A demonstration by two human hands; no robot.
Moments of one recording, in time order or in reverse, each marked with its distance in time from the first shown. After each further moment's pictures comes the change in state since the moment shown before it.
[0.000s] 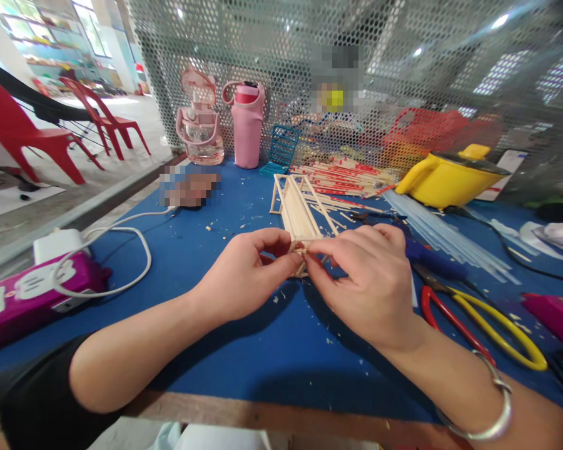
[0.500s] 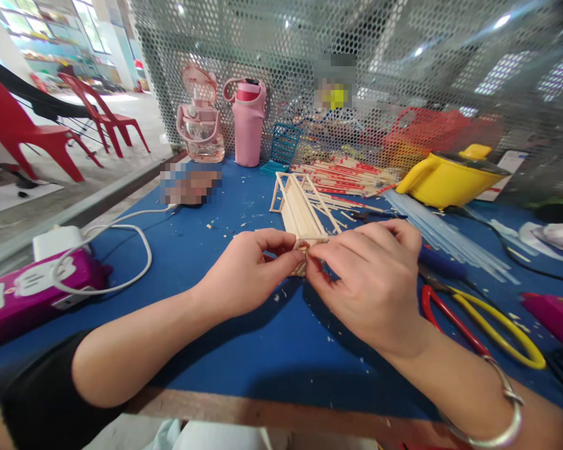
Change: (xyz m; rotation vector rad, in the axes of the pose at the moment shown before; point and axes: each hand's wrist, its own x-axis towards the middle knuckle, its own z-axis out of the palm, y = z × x) left_hand 0.002 0.004 0.001 -0.038 -0.016 -0.065; right_hand 0.001 -0.003 -0.004 -0.177 -0.007 -0.115
